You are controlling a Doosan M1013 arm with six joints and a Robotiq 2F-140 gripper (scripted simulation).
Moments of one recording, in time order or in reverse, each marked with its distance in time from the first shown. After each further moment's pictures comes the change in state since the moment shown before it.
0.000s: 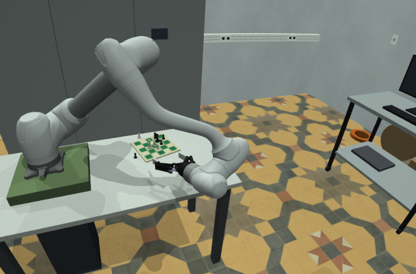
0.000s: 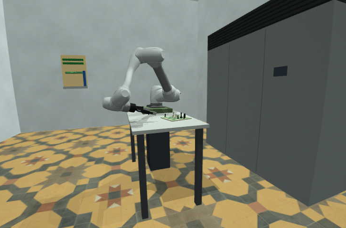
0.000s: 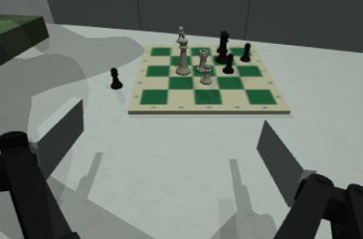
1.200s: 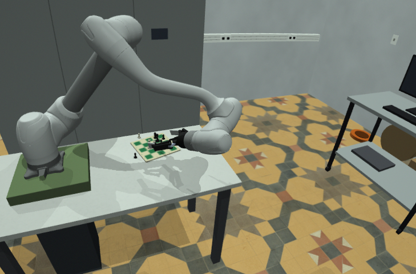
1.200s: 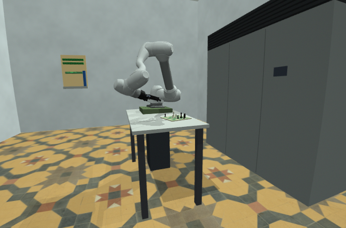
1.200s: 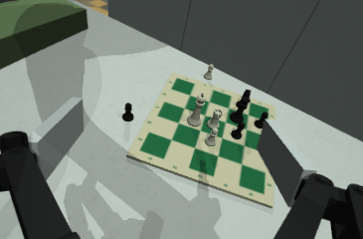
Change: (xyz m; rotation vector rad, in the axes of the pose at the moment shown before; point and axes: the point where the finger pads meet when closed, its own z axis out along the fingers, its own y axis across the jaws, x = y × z) arm 0.097 -0.012 0.033 0.196 -0.138 -0.262
